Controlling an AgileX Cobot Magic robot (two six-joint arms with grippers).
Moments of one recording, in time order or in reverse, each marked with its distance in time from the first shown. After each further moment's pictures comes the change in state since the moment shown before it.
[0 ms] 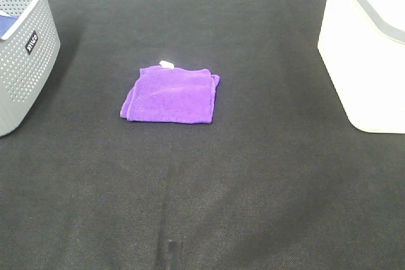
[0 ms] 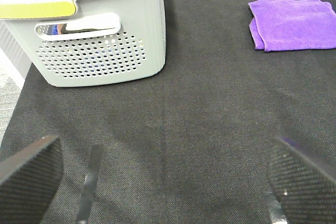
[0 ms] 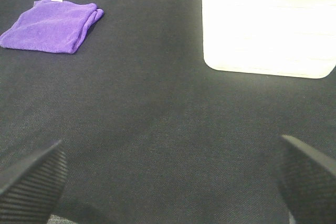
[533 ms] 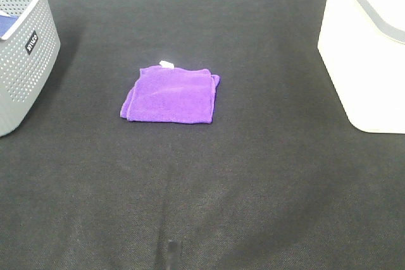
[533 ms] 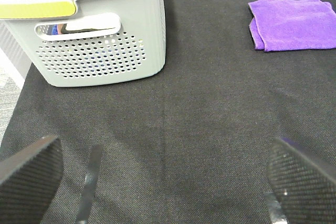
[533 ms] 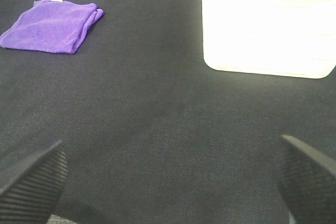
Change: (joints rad) left arm 0.000 0.000 0.000 0.000 0.000 0.000; right arm 0.000 0.000 0.000 0.000 0.000 0.000
